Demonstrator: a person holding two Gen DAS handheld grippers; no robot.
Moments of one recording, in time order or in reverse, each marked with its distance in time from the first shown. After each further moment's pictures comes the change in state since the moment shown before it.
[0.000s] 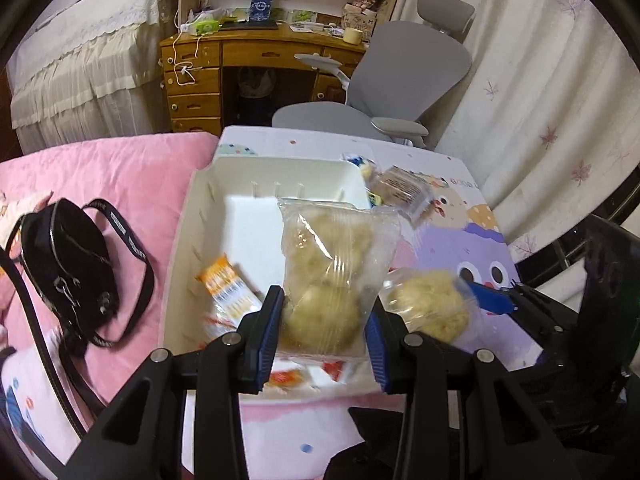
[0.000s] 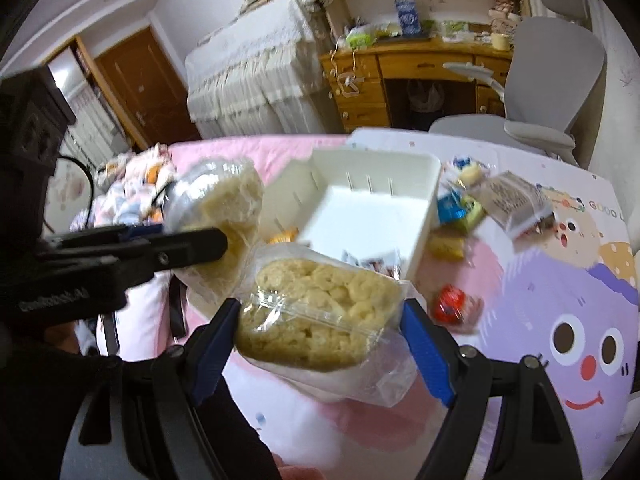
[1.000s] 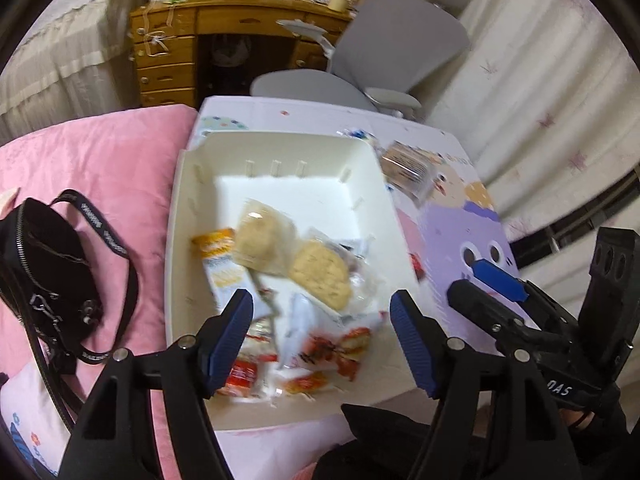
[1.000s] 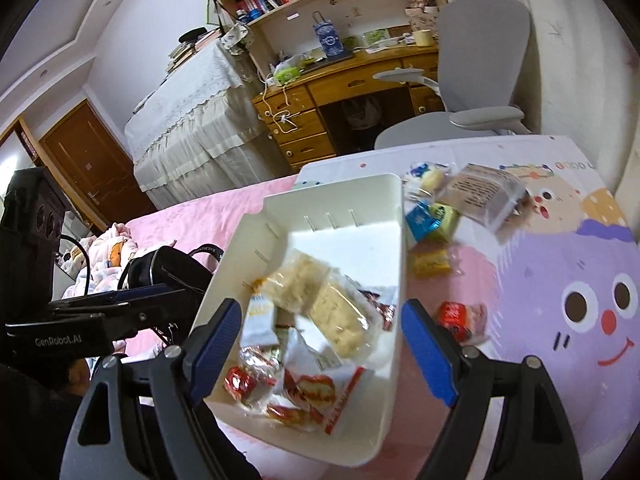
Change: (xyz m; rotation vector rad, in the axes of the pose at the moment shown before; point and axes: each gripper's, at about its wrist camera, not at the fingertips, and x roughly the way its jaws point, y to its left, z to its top) left arm 0.043 0.039 0.020 0.036 0.146 -0.128; right arm 0.022 -0.018 0.000 0.249 -0.104 -0.141
